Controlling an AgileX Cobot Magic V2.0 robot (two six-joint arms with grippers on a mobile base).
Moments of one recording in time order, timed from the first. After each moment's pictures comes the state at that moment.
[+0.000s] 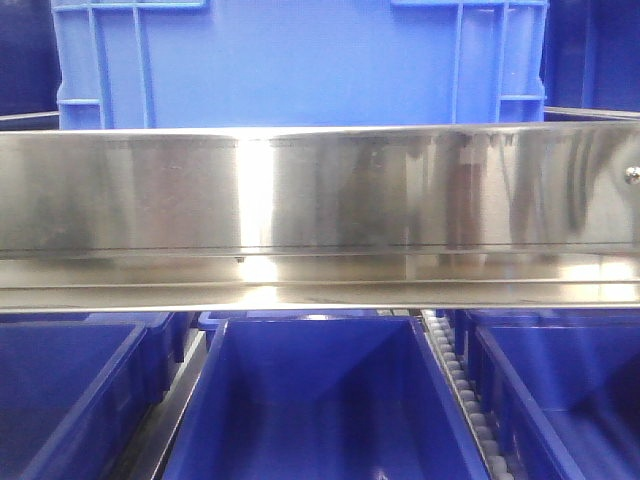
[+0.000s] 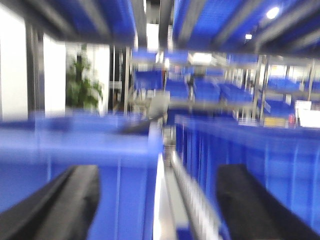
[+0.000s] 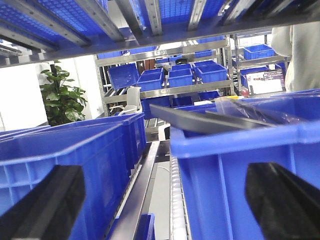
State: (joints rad) left arm 0.01 0.04 -0.41 0.06 0.20 -0.08; right arm 0.00 0.08 -0.45 0.16 0.27 0.04
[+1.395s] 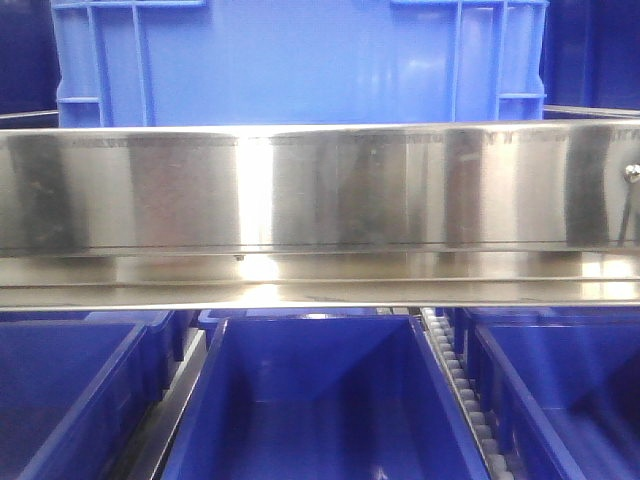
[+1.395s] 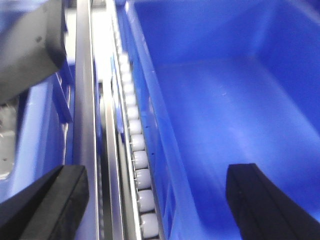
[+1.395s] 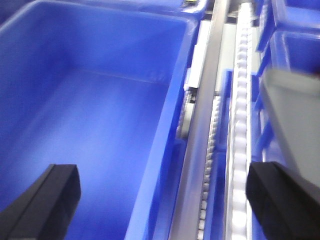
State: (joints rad) left arm -0.28 1.49 -1.93 0.13 1.19 -0.17; right arm 0.34 1.60 -2.10 0.01 1.22 0.05
